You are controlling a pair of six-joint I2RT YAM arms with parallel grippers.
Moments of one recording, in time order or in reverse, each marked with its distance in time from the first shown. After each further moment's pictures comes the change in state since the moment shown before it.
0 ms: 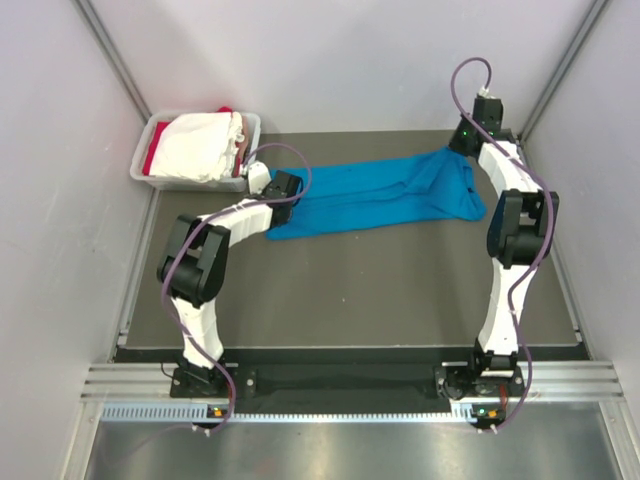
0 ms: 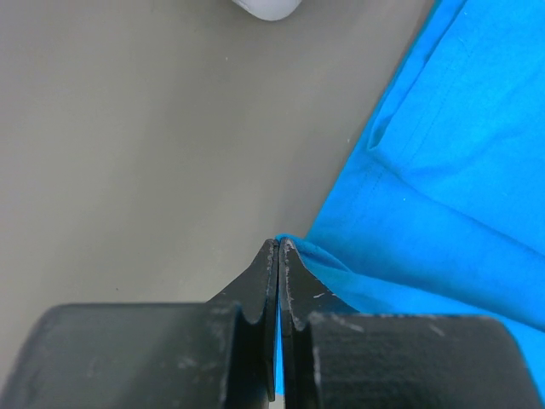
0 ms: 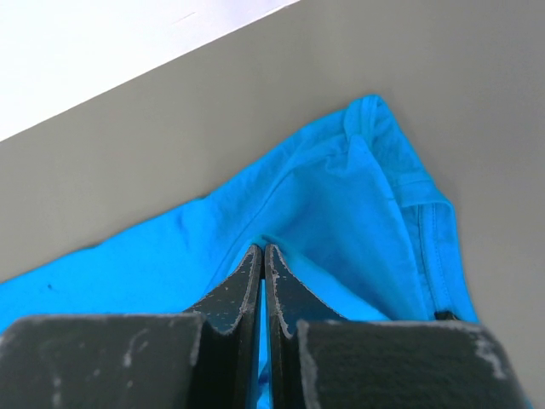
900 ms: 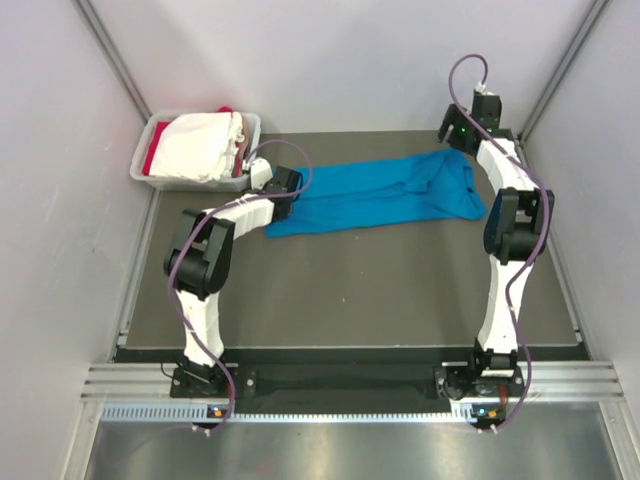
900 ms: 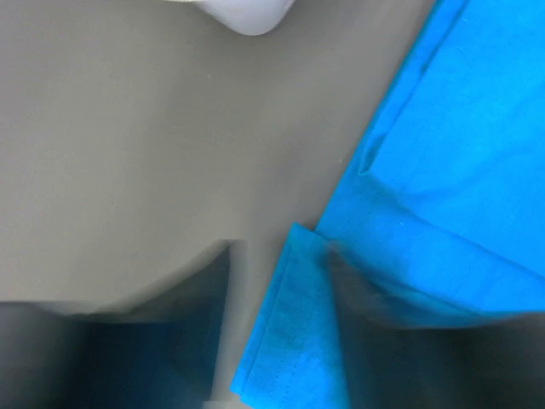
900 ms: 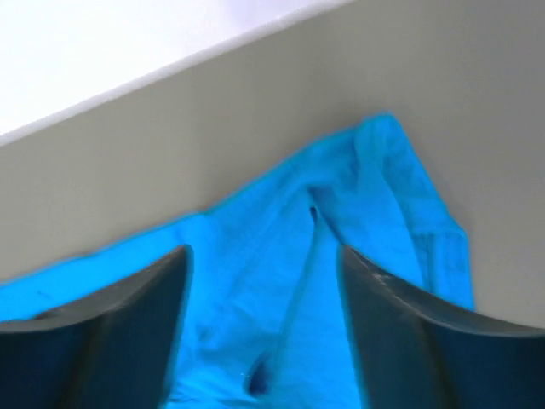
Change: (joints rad) left arm 0.022 0.078 0.074 -0.002 0.012 0.056; right arm 0.001 0.067 0.068 -0.003 -0.022 -0.019
